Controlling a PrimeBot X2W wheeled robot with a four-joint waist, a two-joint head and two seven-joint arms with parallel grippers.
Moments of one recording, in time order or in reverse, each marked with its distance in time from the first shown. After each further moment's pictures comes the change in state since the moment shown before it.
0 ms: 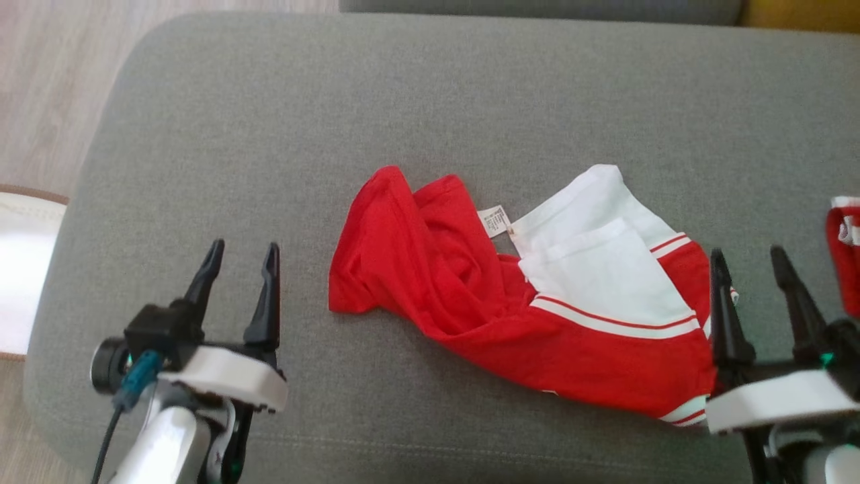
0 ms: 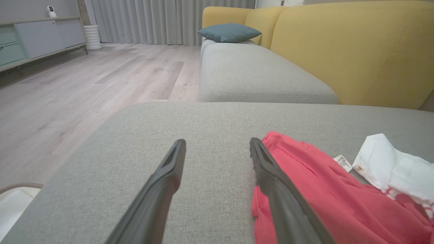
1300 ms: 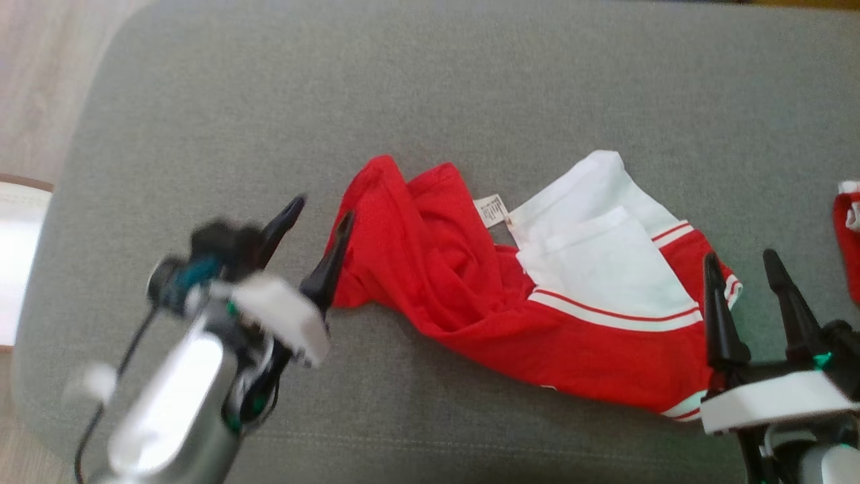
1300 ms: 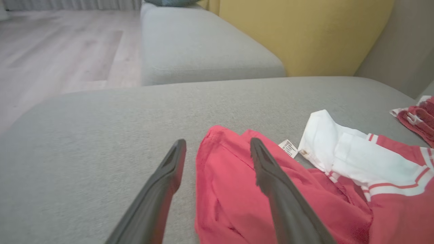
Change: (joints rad) left arm -0.188 -0.002 -0.116 0.023 -0.063 -0.138 0.235; right arm 0.014 0.000 0.011 0.002 0.026 0.000 0.003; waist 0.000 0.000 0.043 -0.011
